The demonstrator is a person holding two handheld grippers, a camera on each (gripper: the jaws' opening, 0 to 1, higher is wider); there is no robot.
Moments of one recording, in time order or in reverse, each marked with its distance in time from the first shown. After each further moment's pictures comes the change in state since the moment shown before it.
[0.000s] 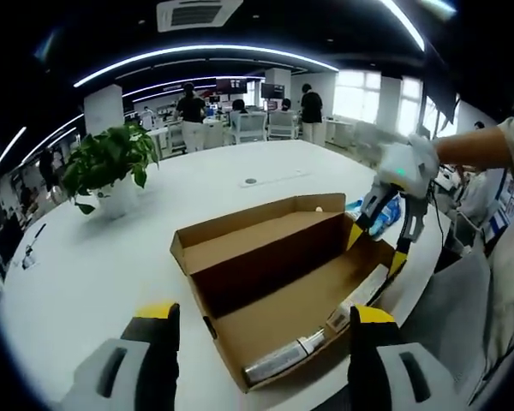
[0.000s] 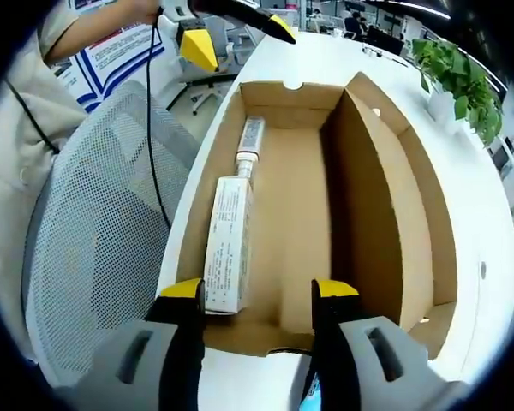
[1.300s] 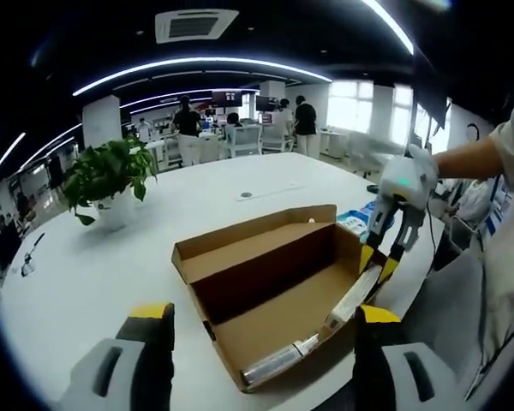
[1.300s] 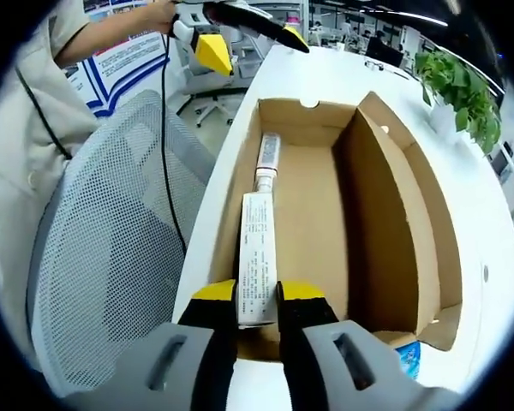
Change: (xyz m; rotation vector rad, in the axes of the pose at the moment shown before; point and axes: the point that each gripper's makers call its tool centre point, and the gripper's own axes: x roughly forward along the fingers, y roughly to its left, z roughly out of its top) left arm -0.014 -0.008 0.008 0.029 -0.077 -0.029; right arm -0.004 0.026 0.017 0.012 -0.085 0.000
